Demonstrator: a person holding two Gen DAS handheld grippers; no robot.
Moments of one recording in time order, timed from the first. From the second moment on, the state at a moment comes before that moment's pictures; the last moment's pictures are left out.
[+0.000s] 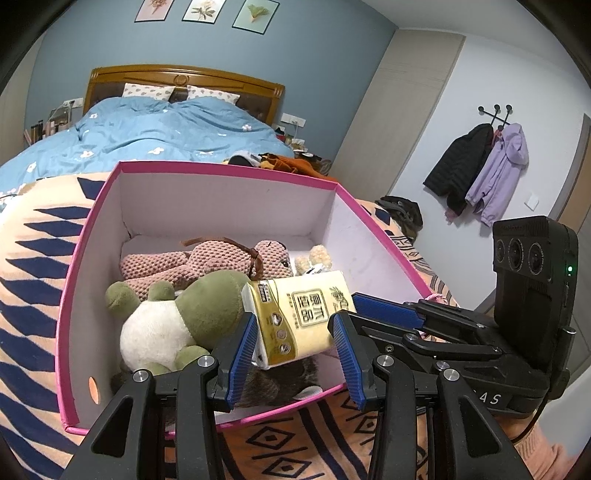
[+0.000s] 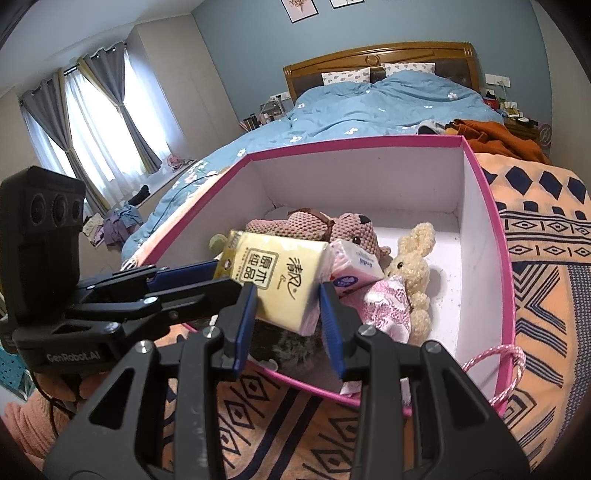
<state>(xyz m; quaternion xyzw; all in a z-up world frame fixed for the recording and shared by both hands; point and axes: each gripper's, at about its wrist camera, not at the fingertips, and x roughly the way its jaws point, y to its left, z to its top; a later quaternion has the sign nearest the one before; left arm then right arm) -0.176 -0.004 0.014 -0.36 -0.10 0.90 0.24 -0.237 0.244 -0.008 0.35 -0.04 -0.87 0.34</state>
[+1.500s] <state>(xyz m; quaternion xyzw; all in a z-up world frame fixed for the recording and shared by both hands) -0.028 -0.008 -0.006 -0.31 -0.02 0.95 0.07 -0.087 0.268 -0.031 0.26 0.05 -0.93 0.26</state>
